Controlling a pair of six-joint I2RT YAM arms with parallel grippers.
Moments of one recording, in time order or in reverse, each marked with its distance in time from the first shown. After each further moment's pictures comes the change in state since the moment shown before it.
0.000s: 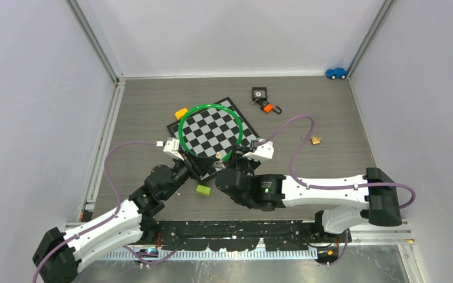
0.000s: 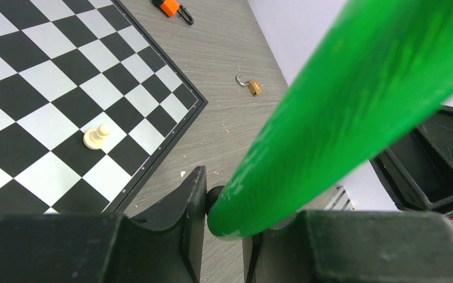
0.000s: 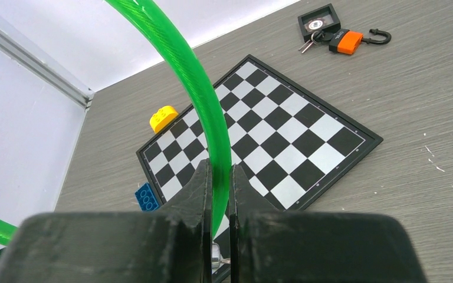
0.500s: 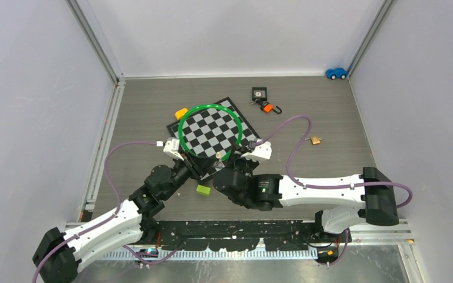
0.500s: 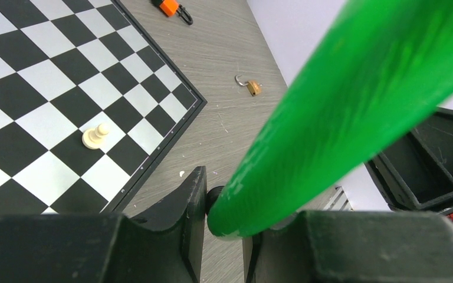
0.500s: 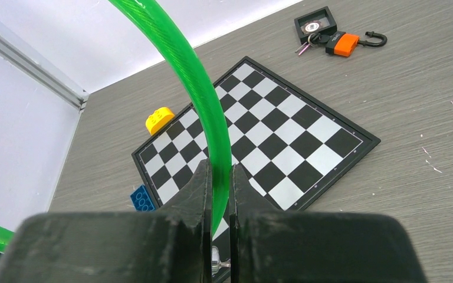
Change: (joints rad) left arm 0.000 0.000 0.000 0.000 0.000 -0.005; right arm 0.000 0.026 0.012 -0.014 0.018 0.007
